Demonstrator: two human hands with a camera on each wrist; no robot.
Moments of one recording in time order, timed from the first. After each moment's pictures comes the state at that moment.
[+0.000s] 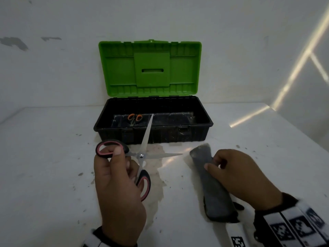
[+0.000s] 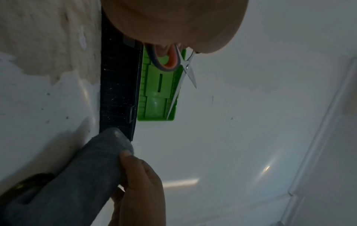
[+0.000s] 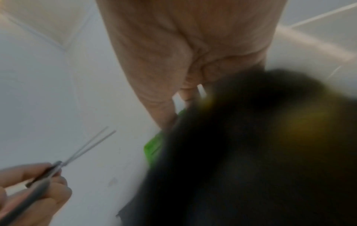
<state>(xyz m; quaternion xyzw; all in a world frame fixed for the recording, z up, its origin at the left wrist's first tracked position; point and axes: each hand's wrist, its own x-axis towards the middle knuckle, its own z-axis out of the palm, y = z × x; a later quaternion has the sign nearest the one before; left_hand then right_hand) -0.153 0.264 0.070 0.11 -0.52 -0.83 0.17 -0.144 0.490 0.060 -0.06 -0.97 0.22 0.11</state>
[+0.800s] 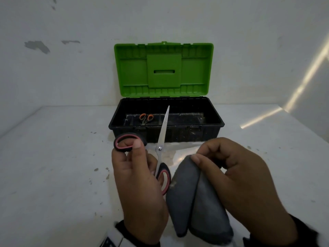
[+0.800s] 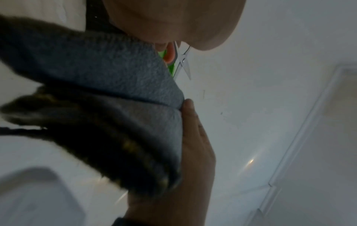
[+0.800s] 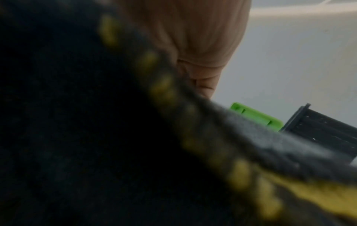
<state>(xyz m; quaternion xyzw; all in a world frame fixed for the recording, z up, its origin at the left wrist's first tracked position) -0.142 0.272 0.082 0.08 -0.49 -0.84 0.20 -0.106 0.408 0.110 0.10 -0.86 0.41 0.29</state>
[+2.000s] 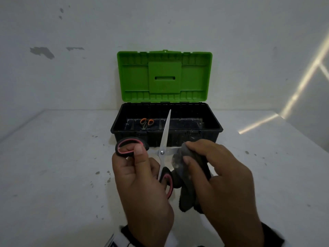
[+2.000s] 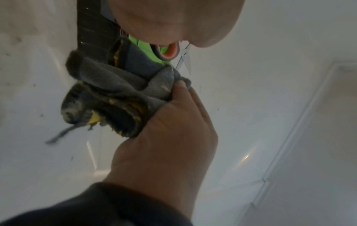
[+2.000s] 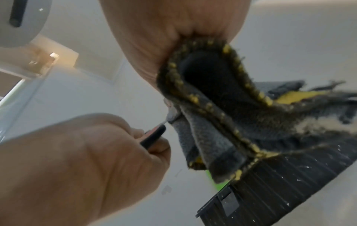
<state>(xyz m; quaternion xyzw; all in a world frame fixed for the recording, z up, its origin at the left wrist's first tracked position) -0.134 0.277 0.090 0.09 -0.50 -0.82 0.25 -0.112 0.383 0.090 0.09 -0.84 0.33 0.41</state>
